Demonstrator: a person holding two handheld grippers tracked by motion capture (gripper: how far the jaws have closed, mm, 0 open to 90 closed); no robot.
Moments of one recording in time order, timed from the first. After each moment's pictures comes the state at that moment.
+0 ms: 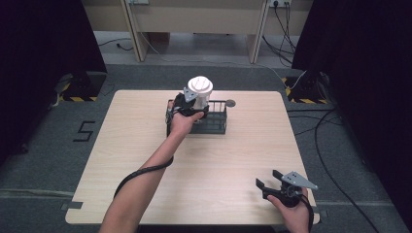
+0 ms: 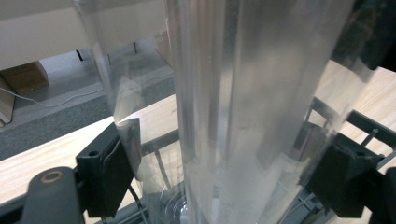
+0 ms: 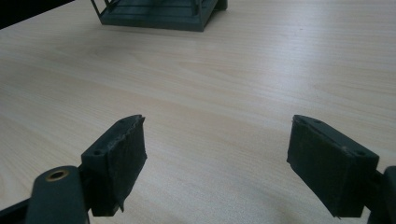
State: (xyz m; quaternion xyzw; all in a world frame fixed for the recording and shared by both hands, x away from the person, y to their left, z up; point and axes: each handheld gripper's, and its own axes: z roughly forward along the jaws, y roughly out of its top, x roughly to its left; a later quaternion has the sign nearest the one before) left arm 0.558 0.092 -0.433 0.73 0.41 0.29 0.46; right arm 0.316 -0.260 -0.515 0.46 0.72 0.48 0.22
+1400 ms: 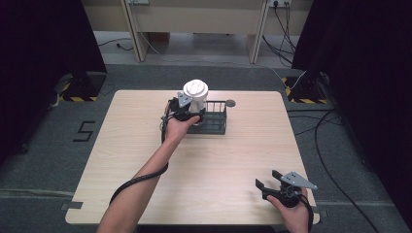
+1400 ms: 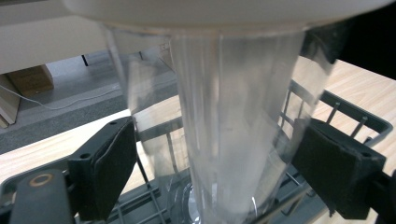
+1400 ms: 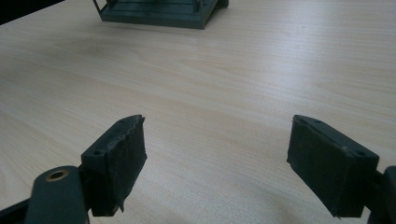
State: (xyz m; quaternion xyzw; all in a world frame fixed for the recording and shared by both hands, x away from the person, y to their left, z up) left arm 0.539 0.107 -0.437 0.71 0.41 0.30 0.48; right arm 0.316 -0.259 -0.515 0.46 0.72 0.48 0.21
